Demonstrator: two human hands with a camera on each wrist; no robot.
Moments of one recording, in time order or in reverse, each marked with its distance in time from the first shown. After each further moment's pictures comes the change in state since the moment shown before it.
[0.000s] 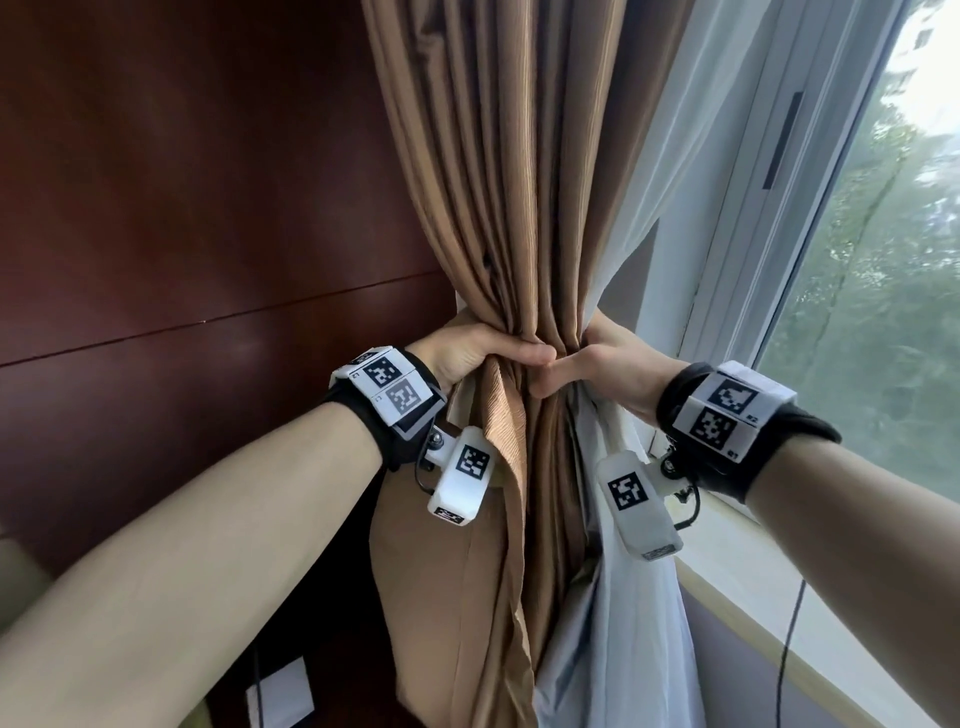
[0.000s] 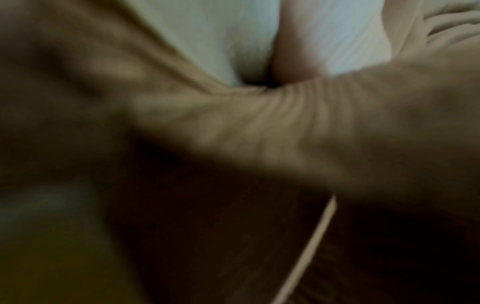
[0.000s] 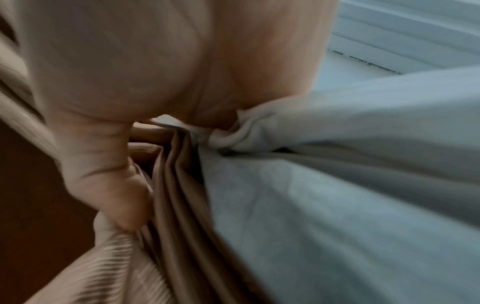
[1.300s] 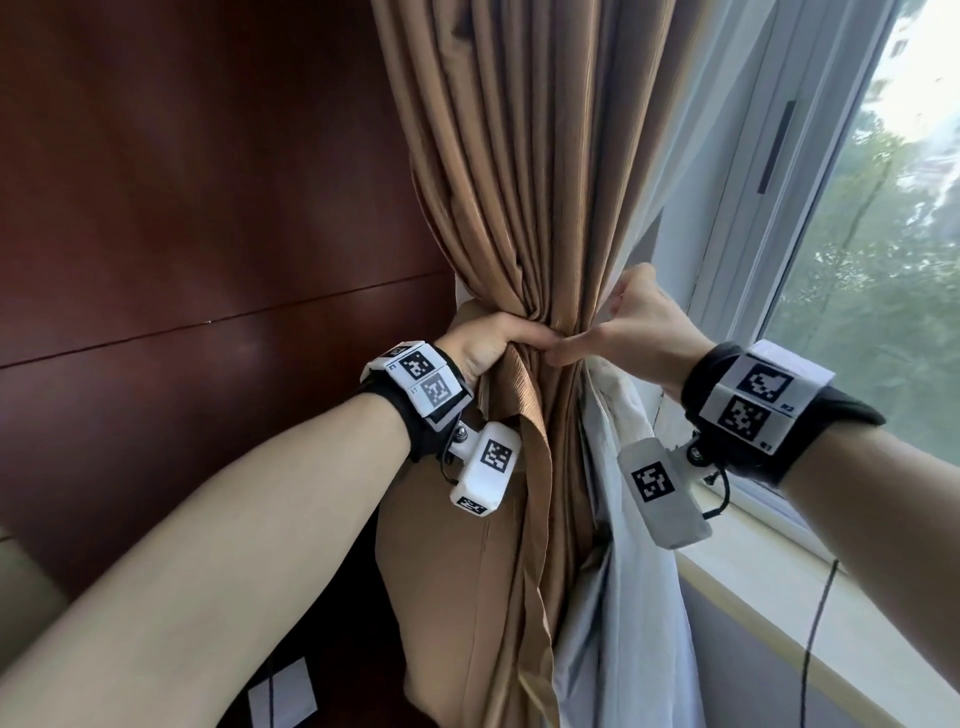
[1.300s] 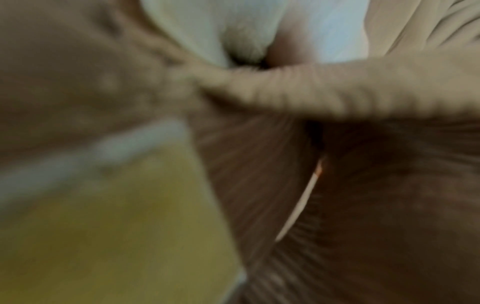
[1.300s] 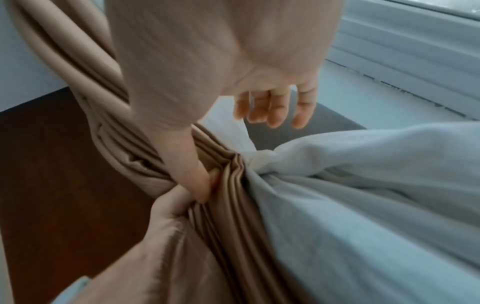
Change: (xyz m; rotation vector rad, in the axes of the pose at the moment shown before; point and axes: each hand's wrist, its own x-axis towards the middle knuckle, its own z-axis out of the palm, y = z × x) left_hand 0.011 -0.001 0.004 -0.032 0.167 -0.078; right_hand -0.017 -0.031 -0.006 -0.315 0.375 0.104
